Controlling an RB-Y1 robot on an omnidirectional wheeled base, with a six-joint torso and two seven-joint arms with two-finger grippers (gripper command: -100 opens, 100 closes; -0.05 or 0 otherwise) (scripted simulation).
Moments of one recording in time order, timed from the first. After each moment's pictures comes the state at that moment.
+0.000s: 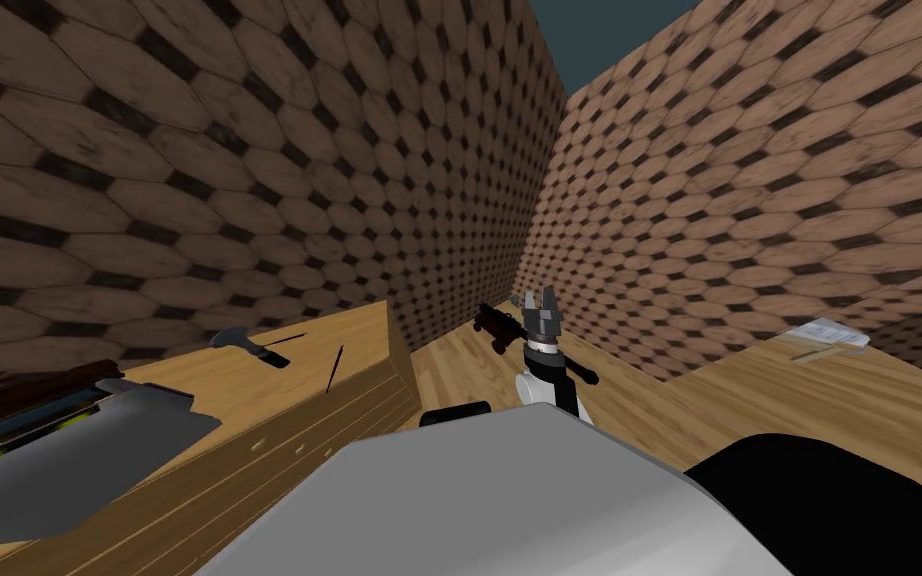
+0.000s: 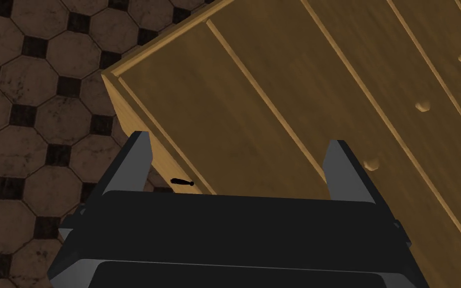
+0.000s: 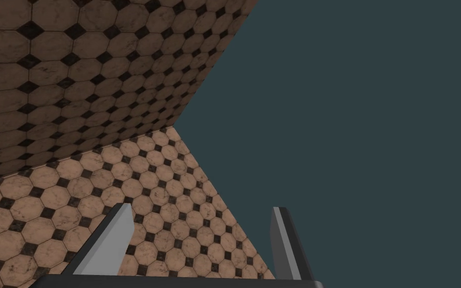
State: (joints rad) left arm 1.48 0.66 -0.05 -2.16 0.18 -0.26 -0.18; right arm 0.51 0.04 0.06 -2.30 -0.04 -0.64 0.13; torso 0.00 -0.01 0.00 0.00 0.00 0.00
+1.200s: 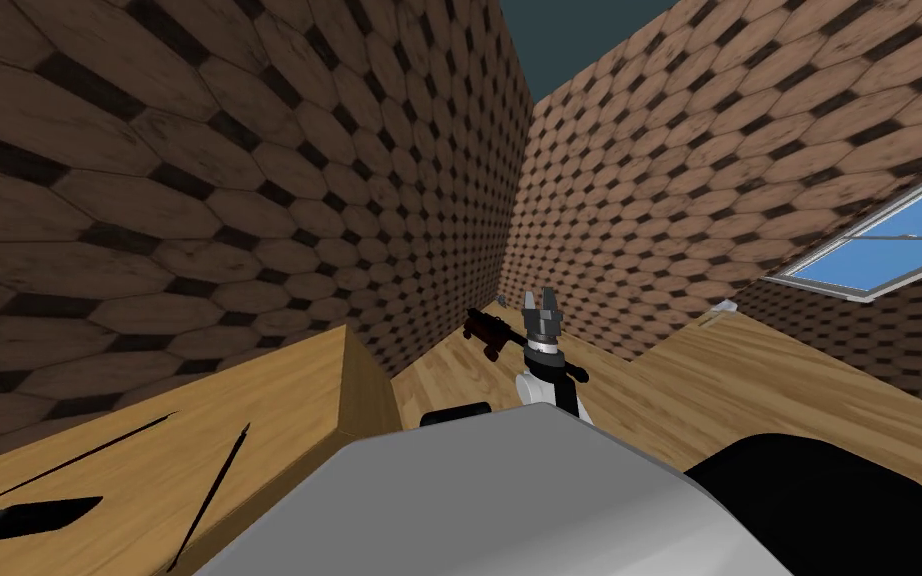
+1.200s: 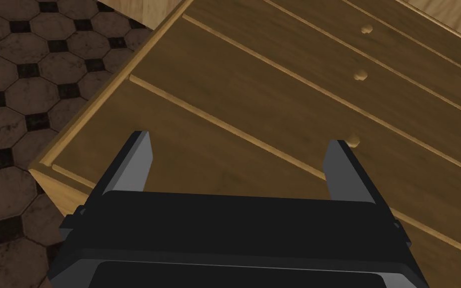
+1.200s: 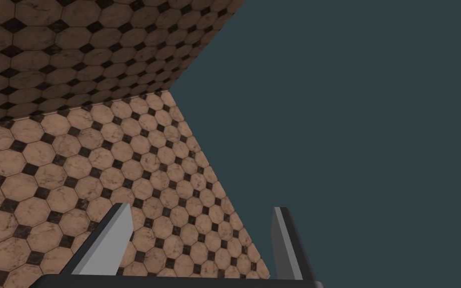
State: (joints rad) left arm 1.80 0.90 0.05 -2.06 0.25 -0.20 -0.25; right arm 0.51 0.03 0.06 -2.30 -0.04 -0.64 0.13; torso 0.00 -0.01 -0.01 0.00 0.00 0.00
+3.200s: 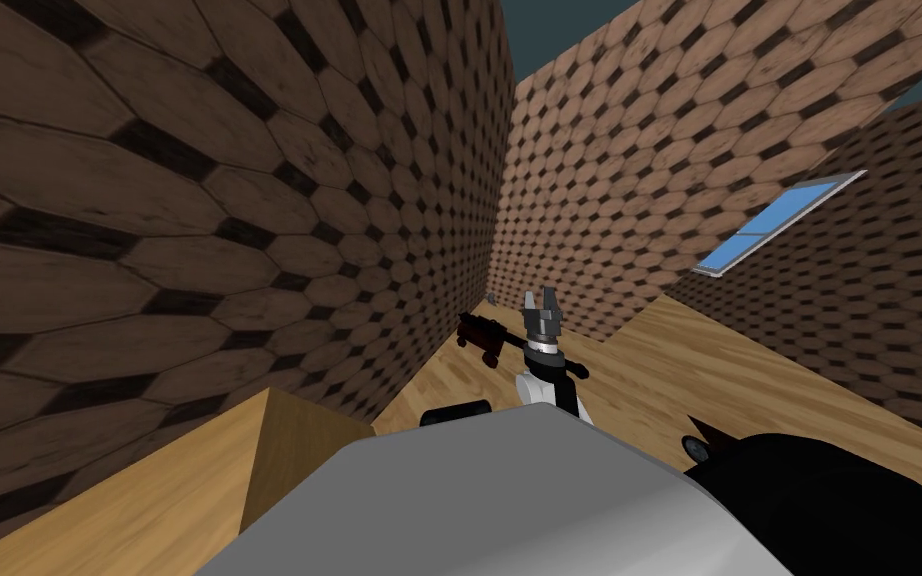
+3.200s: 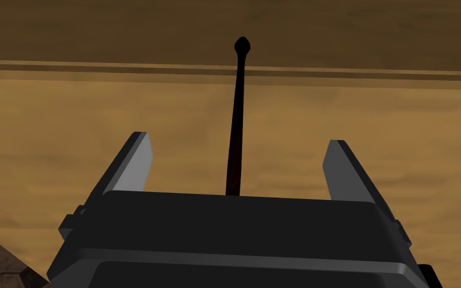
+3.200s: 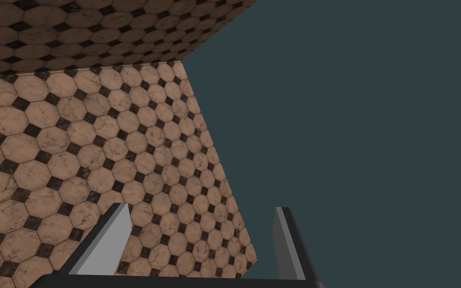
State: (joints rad) left arm 1.88 1.15 0.11 -1.93 0.30 -0.08 -0.25; right arm 0.51 0.04 0.06 -2.30 -0.04 -0.64 0.13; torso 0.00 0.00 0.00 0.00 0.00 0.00
